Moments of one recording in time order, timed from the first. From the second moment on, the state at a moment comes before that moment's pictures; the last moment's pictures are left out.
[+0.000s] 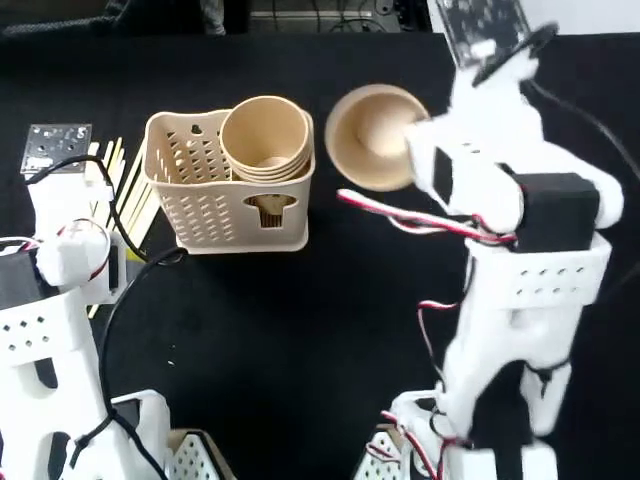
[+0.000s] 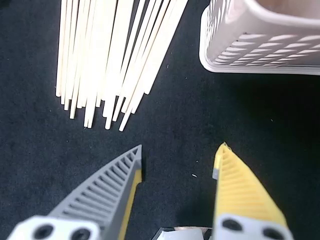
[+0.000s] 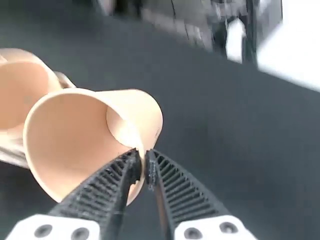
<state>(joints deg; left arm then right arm) -20.6 -44.4 20.9 96.1 -12.9 -6.9 -13.3 -37.5 97.4 13.5</state>
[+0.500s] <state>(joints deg) -20.6 -44.4 20.9 99.4 -12.9 -22.0 3.6 -62.3 99.3 12.9</state>
